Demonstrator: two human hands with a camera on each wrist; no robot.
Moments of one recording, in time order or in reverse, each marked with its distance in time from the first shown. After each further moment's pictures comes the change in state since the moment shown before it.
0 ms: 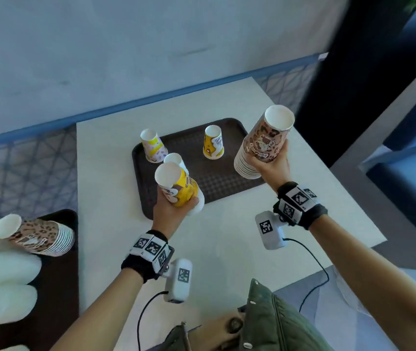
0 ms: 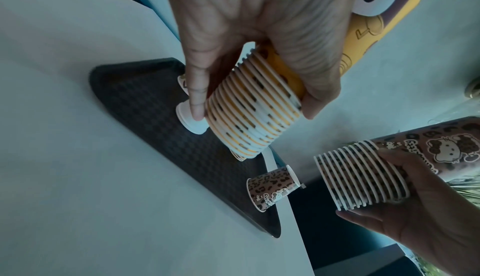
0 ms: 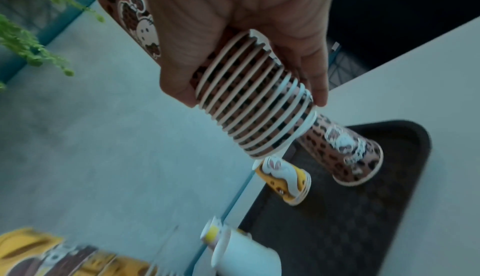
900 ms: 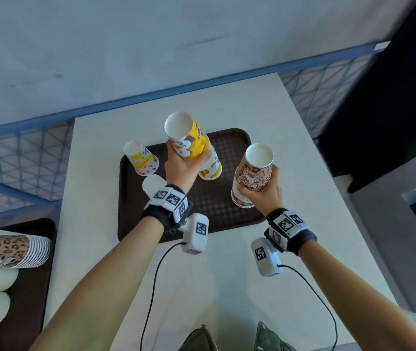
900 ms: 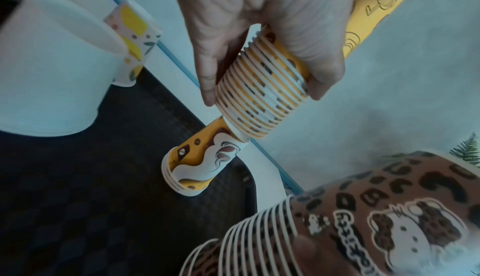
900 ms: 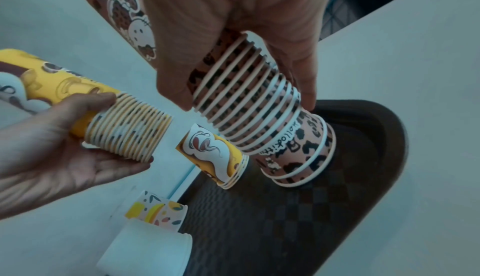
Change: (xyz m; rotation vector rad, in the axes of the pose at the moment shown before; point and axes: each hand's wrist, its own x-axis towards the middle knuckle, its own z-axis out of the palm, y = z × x) left_hand 0.153 0.092 0.107 0.044 0.254 -0.004; right_hand 0.118 0.073 0.007 -0.152 -0.251 0.156
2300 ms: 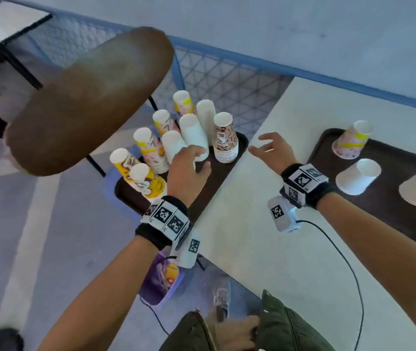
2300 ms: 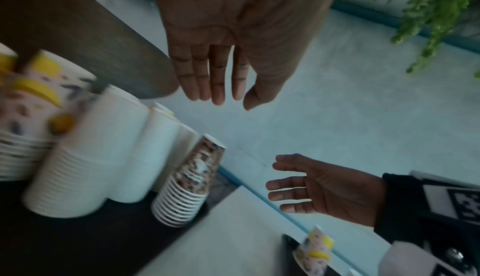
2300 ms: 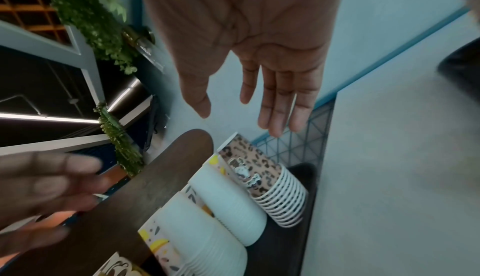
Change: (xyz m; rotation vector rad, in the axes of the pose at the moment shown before) left_hand -0.229 -0.121 -0.380 0.396 0.585 -0.117; right_hand -0.205 -0.149 0.326 -0.292 -0.774 -0.415
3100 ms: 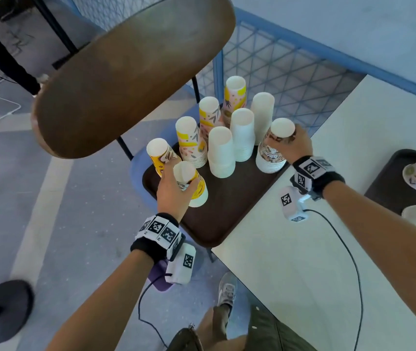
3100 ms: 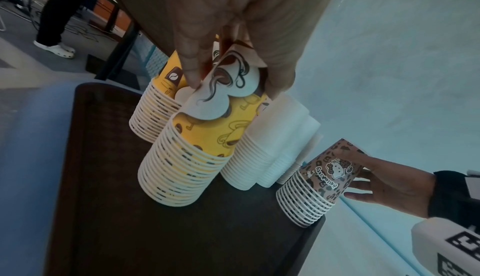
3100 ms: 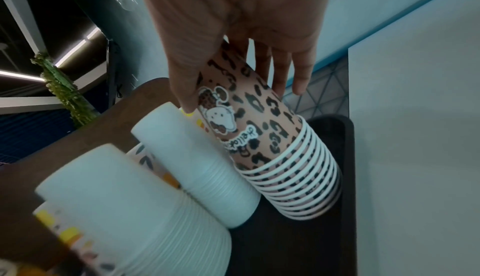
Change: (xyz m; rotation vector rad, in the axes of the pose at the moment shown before) left_hand 0.011 -0.145 -0.034 -0.159 0.161 -0.386; right_hand 0.087 -0.034 0.101 -0.150 0.036 0.024
